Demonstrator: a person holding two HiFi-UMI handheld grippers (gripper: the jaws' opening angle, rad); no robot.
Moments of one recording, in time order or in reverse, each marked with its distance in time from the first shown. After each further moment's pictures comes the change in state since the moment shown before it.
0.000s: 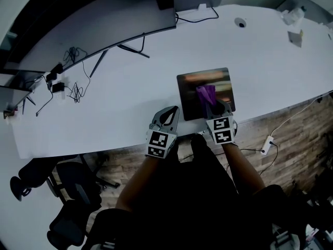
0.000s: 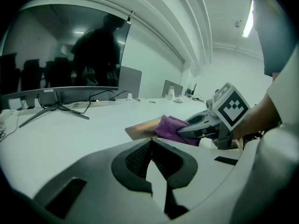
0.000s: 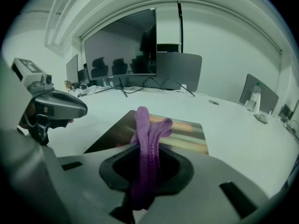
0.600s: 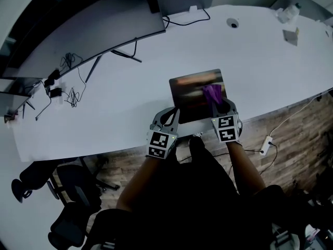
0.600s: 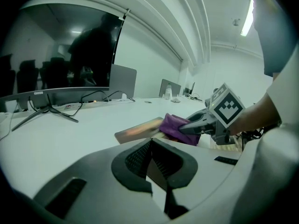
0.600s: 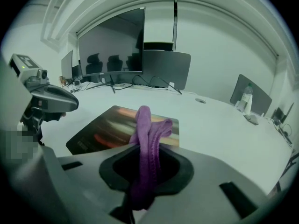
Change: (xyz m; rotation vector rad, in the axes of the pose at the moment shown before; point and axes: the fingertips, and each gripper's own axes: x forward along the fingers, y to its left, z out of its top) left arm 0.024 -0.026 0.013 0.014 0.005 -0.019; right arm -0.013 -0.060 -0.016 -0.015 0.029 -0.065
